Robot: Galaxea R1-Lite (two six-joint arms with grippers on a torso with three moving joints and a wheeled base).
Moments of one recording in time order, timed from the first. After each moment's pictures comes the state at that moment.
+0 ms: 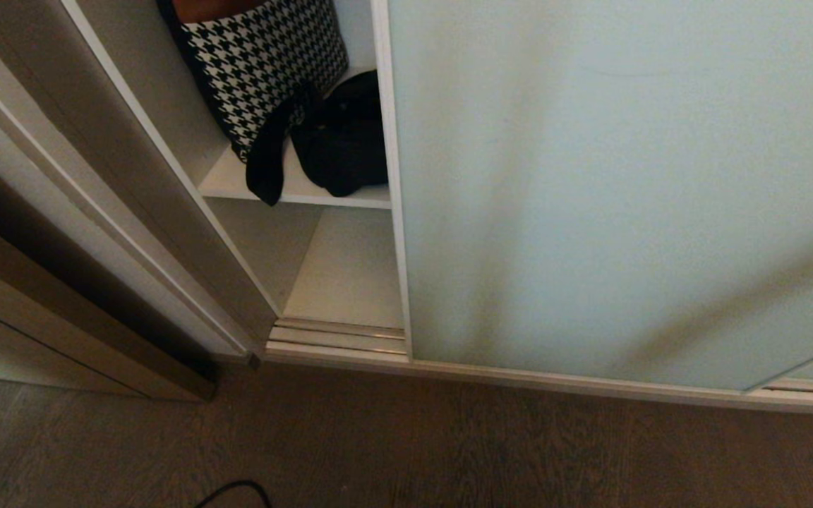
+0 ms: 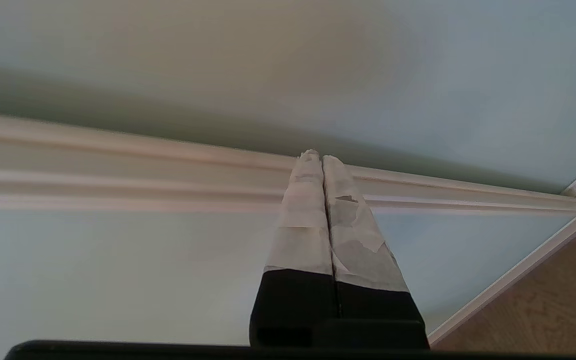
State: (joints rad) left arm 0.01 0.00 0.00 -0.01 0.00 0.01; right arm -1.25 2.01 -1.75 -0.26 1.00 1.12
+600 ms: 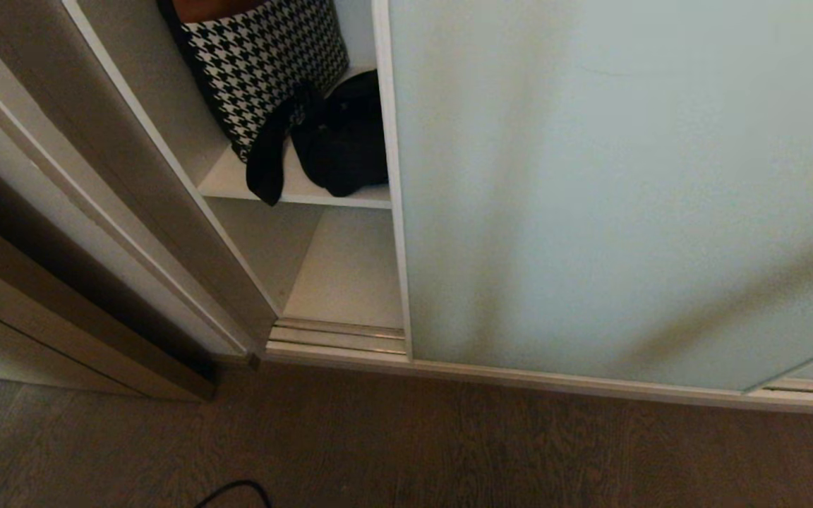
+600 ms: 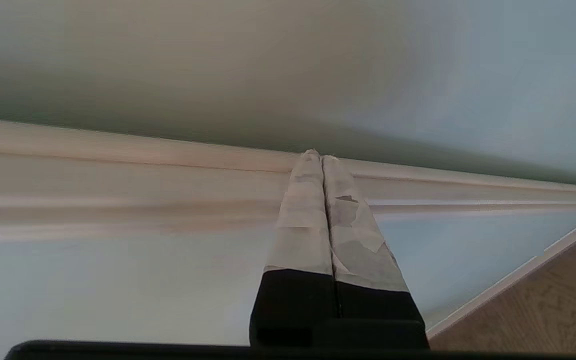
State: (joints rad) left arm 0.01 0.00 0.00 -0.01 0.00 0.01; right arm -1.18 2.05 -1.77 -0.27 0.99 1.11
